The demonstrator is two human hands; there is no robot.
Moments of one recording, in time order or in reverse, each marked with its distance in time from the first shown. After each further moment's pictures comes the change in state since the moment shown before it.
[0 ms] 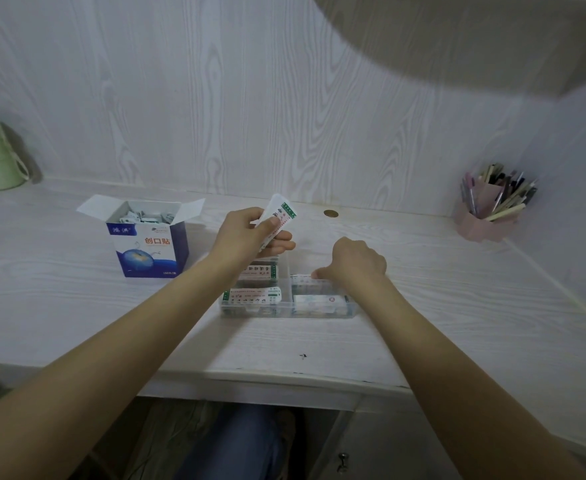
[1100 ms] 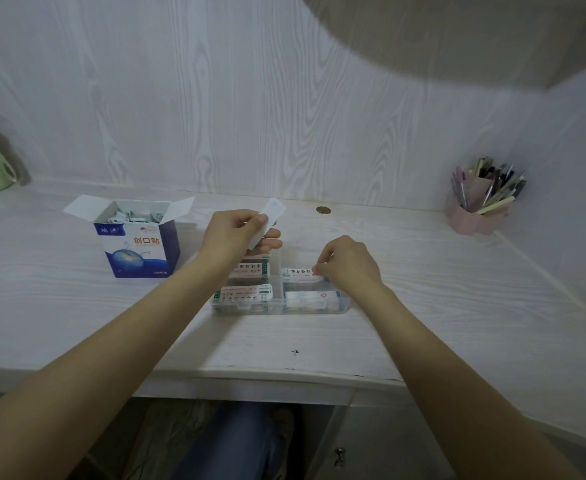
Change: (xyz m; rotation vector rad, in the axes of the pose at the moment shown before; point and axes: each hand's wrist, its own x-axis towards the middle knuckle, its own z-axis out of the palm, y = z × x) left_hand -0.003 -0.003 0.001 0.015 0.050 0.029; right_hand 0.007 0.022 0.019 0.387 0.107 -0.114
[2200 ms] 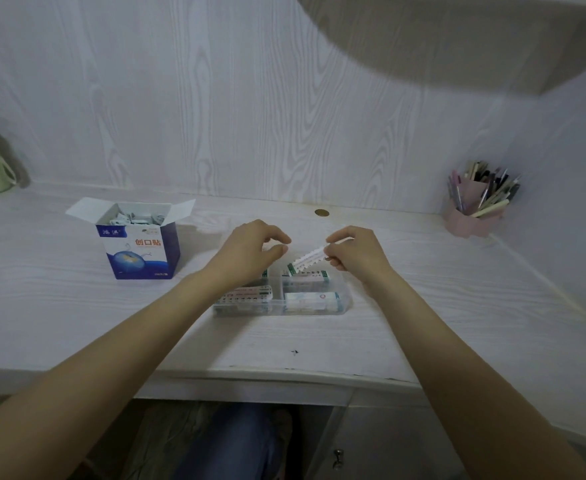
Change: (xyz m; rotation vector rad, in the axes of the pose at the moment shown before) left_hand 0.010 -0.013 0.002 0.888 -0.214 0.325; right_hand -0.002 0.003 -0.019 0.597 0.057 0.115
